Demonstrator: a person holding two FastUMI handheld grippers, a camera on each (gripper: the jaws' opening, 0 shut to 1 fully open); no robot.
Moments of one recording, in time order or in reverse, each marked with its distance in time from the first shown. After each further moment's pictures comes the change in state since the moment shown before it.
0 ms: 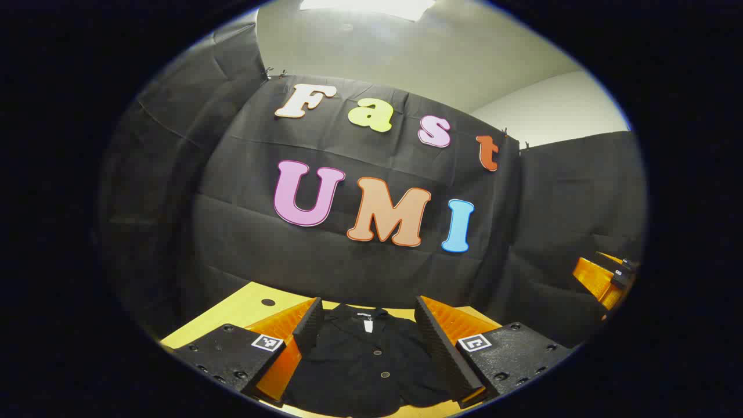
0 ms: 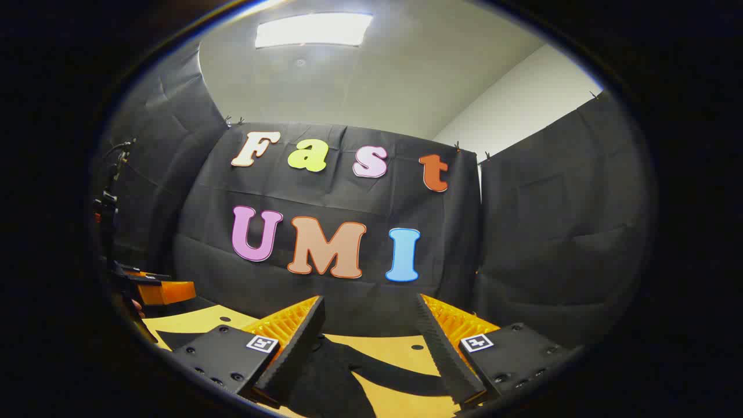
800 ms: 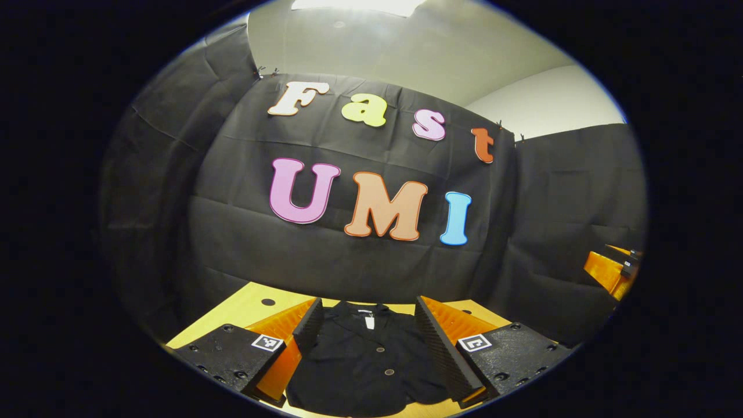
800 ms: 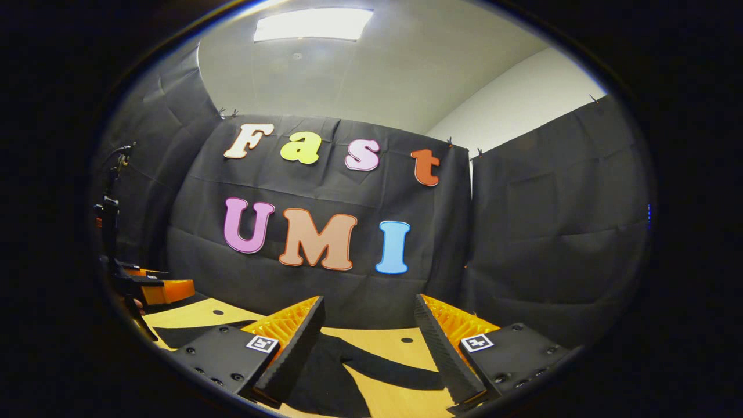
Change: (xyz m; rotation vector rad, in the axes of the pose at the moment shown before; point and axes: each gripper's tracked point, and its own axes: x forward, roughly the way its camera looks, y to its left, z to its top) left arm 0.008 -0.003 -0.014 0.020 0.035 -0.036; right arm -0.020 -0.015 -0.007 -0.014 0.057 -0.066
